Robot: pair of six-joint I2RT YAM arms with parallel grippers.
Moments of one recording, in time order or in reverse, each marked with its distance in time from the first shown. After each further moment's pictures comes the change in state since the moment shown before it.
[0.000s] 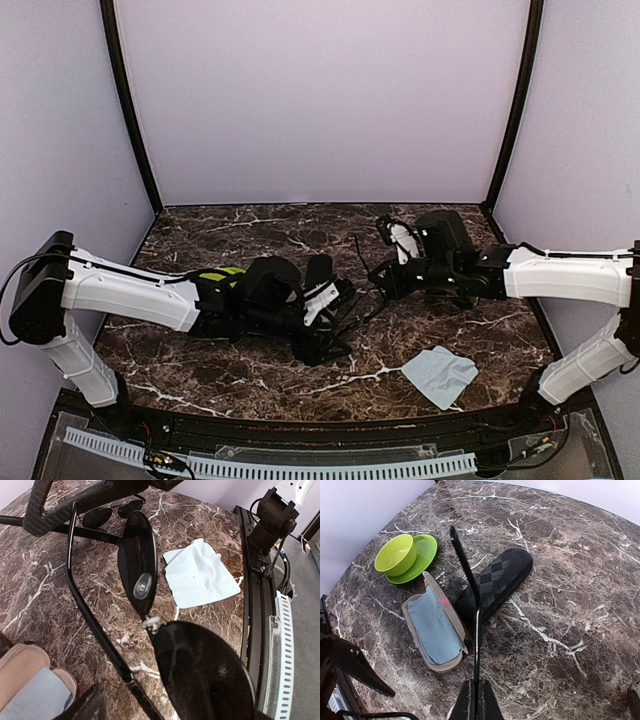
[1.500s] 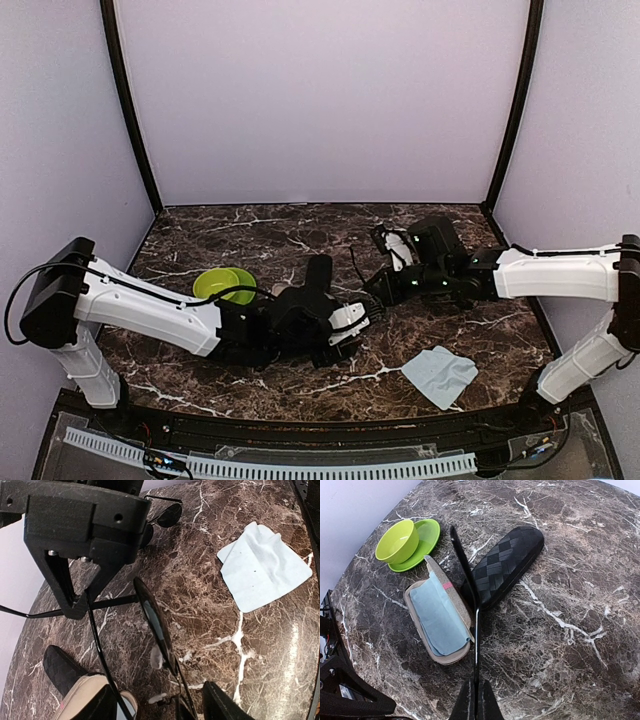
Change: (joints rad) left arm -0.178 0.098 0.080 0.053 -0.546 0.317; right arm -0.002 0.058 -0.006 0.004 -0.066 0.053
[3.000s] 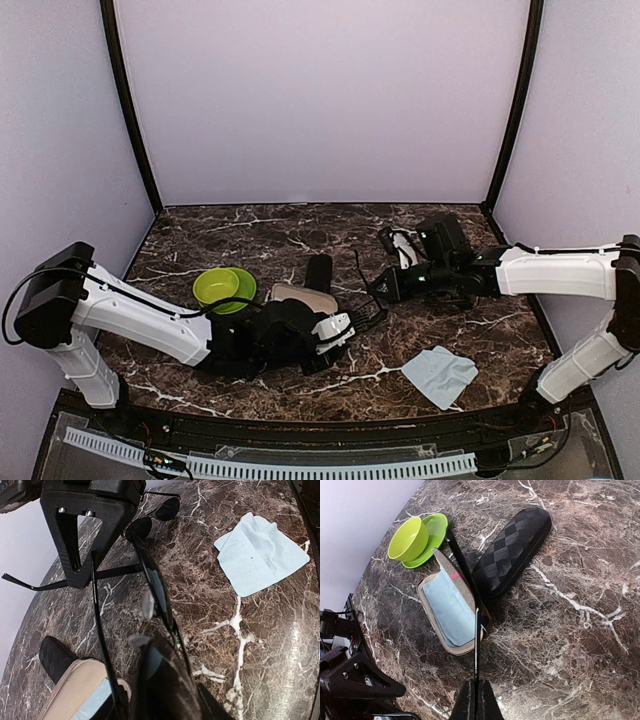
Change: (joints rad) left arm -0.003 -0.034 -0.148 0.149 -0.011 0.008; right arm -0.071 0.000 -0.019 -0.003 -0.160 0.095
